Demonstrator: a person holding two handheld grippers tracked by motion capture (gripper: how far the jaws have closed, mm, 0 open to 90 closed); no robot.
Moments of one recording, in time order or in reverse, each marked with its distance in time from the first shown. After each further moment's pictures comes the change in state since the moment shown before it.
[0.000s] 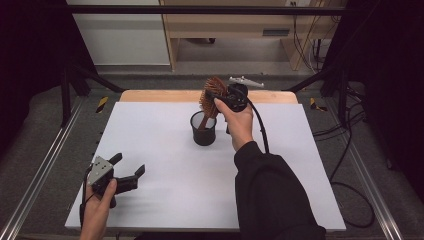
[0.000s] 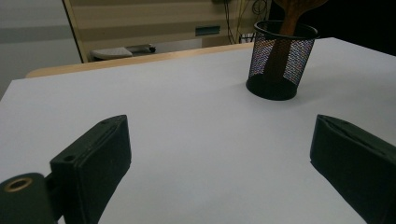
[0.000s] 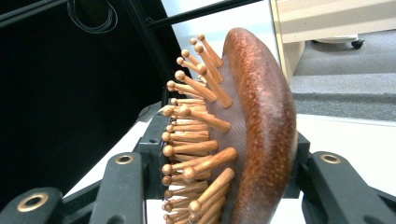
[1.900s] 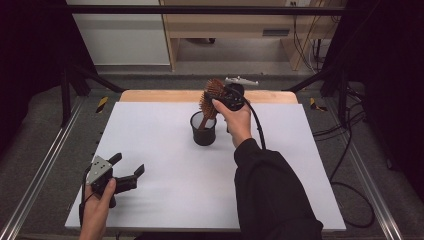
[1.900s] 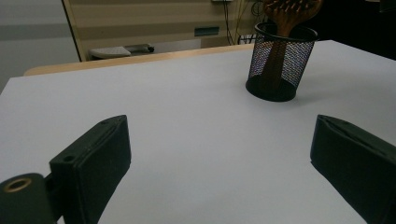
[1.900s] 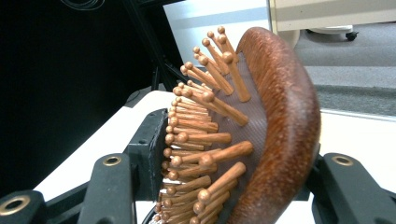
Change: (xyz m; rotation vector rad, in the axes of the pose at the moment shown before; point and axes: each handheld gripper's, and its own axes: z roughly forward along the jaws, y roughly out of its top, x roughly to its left) left arm 0.003 0.000 -0.001 0.000 0.000 -0.009; right arm -0.010 -0.004 0.019 0.064 -0.029 -0.042
